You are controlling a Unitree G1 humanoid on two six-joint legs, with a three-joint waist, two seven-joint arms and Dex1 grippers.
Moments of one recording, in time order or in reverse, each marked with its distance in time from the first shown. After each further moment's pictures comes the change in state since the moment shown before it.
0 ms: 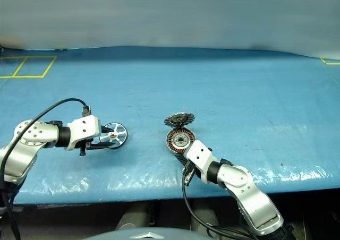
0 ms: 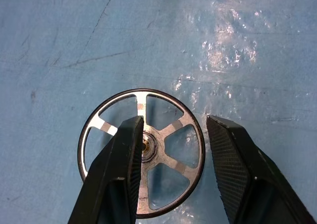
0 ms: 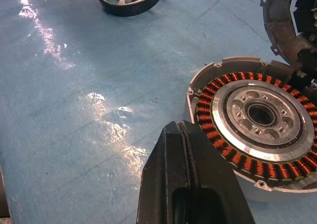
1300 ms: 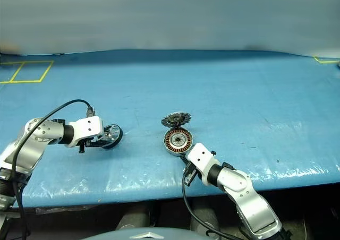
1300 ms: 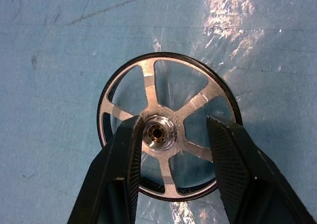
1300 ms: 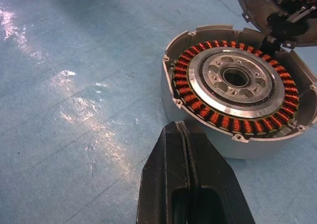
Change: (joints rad) left arm -0.058 -0.049 -0.077 0.156 0.155 -0.033 0.003; right arm 0.037 0.029 -0.001 0.021 -0.075 -0.007 -0.057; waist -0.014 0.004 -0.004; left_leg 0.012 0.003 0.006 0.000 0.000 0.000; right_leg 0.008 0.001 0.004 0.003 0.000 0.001
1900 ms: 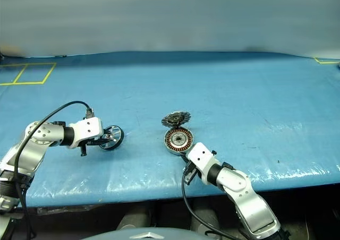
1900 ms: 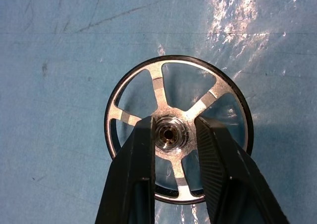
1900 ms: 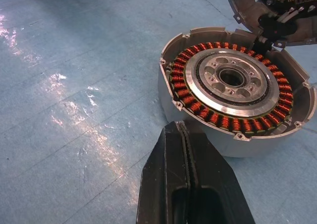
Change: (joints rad) left arm 0.039 -0.051 0.067 0.056 -0.026 -0.097 0.015; right arm 0.002 0.019 -0.004 0.015 -0.012 -0.012 -0.019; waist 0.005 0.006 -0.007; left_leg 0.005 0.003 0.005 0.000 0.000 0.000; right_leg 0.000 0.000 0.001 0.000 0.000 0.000
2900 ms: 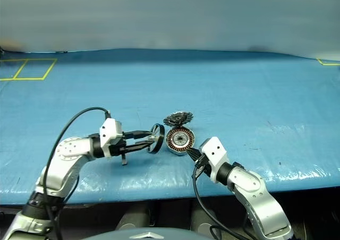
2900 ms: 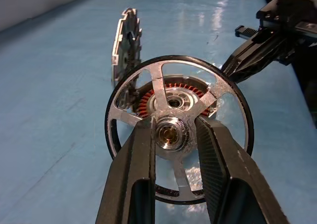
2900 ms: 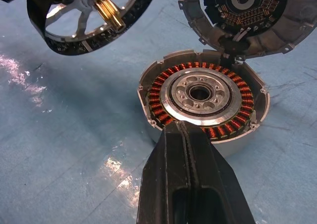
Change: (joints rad) left arm 0.103 -0.375 -0.029 -0.302 -0.356 0.084 0.069; right arm 0.052 -0.002 -0.150 -0.094 0.186 0.064 0.012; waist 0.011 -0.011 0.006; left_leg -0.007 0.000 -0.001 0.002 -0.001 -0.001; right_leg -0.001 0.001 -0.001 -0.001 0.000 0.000
